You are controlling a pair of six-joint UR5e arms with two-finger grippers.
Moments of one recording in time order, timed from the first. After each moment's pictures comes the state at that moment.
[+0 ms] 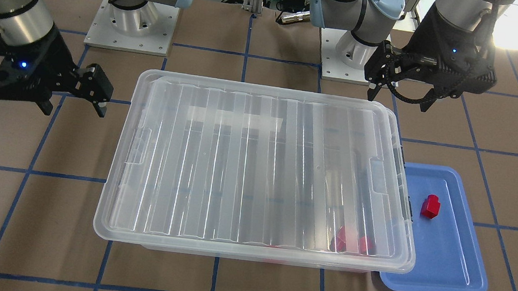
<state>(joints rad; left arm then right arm) -1.51 -1.55 -1.48 -1.63 1.55 0.10 1.50 -1.51 1.56 -1.71 -1.51 -0.12</state>
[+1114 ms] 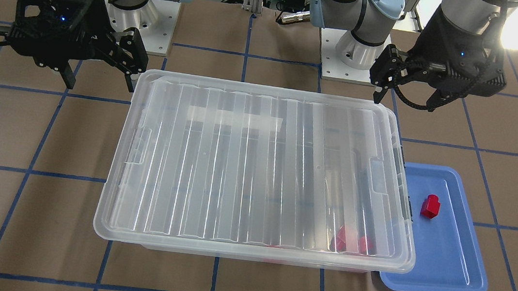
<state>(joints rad) -1.51 -1.57 -1.46 -1.65 1.57 0.08 1.62 -1.52 1.46 -1.64 -1.56 -0.04</state>
